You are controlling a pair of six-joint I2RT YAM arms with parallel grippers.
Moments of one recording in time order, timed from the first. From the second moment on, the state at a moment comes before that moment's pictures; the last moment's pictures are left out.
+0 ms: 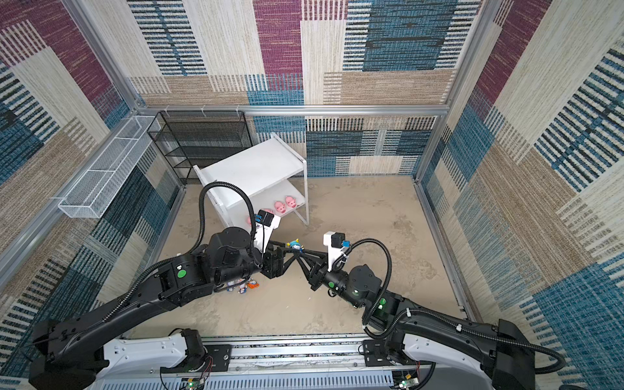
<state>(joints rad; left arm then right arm) -1.04 1.11 1.18 -0.53 -0.10 -0.52 1.05 0.85 0.46 0.45 0.14 0.58</state>
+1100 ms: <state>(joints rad) -1.04 1.14 1.30 -0.55 -0.21 -0.44 1.05 0.89 0.54 0.37 0.13 0.48</state>
